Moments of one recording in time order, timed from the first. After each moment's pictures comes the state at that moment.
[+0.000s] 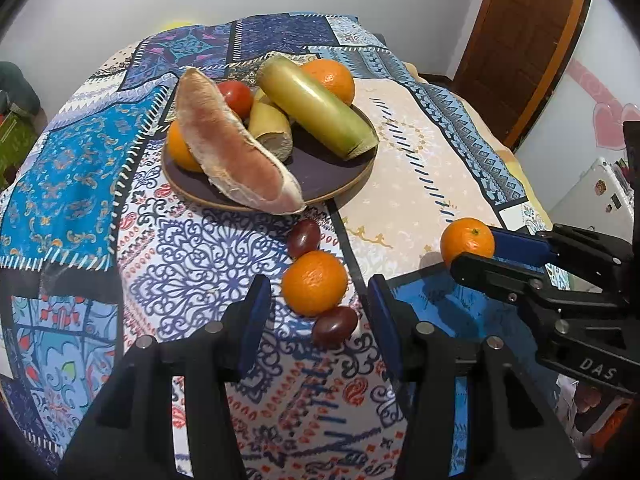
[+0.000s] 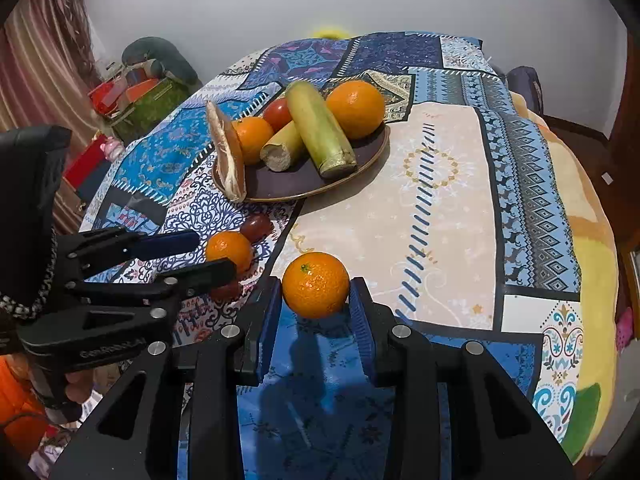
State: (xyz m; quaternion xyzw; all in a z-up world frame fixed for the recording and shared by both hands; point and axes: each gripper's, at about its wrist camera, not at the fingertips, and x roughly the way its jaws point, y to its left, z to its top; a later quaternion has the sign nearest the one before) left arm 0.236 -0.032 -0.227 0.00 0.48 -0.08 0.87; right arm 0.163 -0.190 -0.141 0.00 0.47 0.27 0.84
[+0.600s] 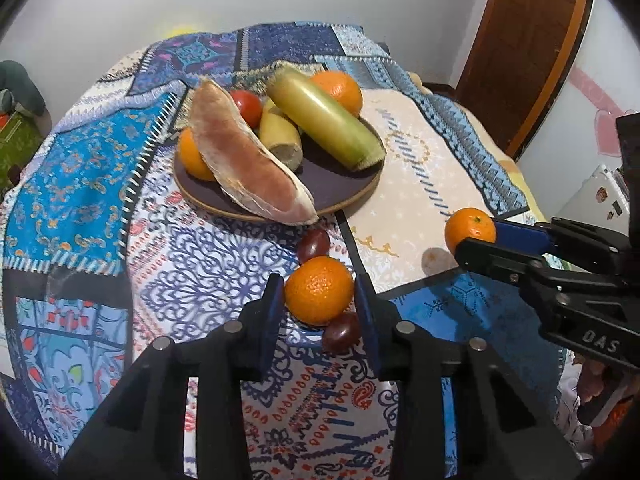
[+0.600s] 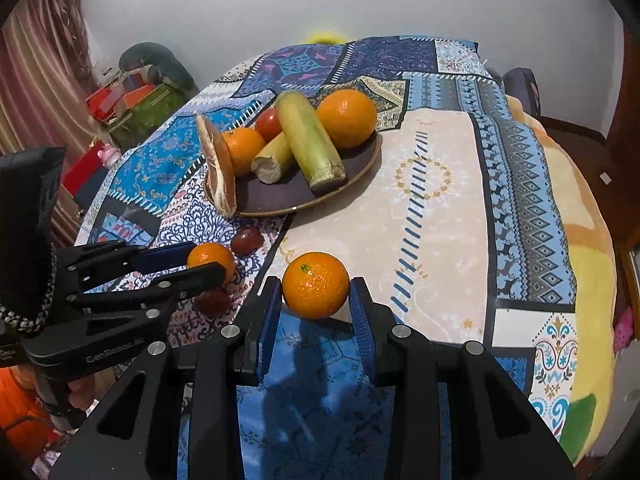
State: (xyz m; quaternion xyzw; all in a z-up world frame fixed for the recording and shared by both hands) left arm 0.232 -0.021 -0.216 0.00 0.47 -0.07 0.88; right arm 0.173 -0.193 -0.137 0.01 0.46 0.27 0.85
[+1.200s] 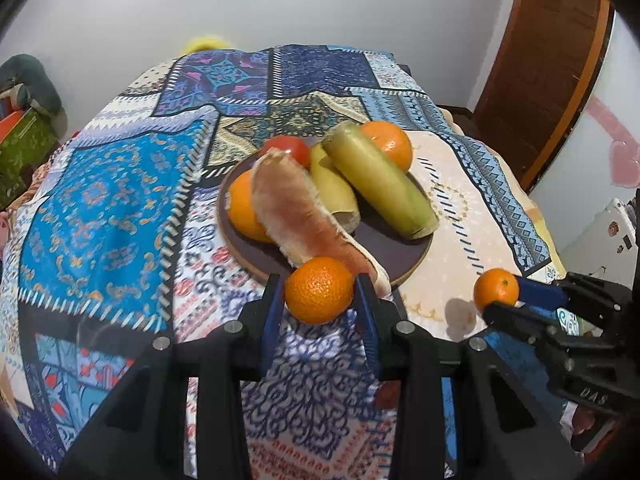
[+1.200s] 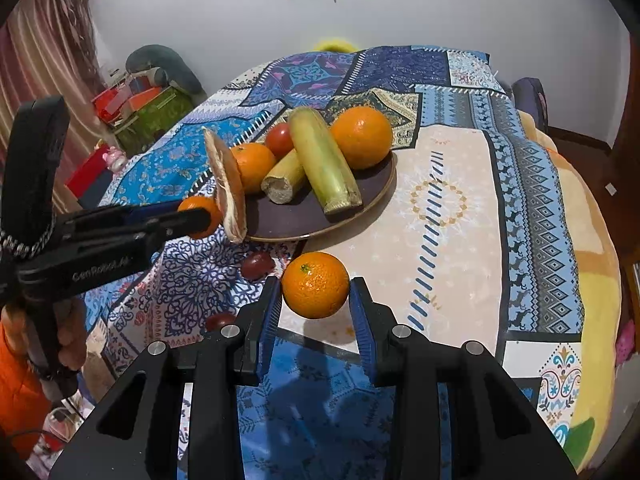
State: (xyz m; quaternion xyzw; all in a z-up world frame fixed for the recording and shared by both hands) left arm 0.277 0.009 -0.200 -0.02 0.45 -0.05 0.89; right arm 0.187 -0.181 -0.134 0.01 0.45 0.28 0.85
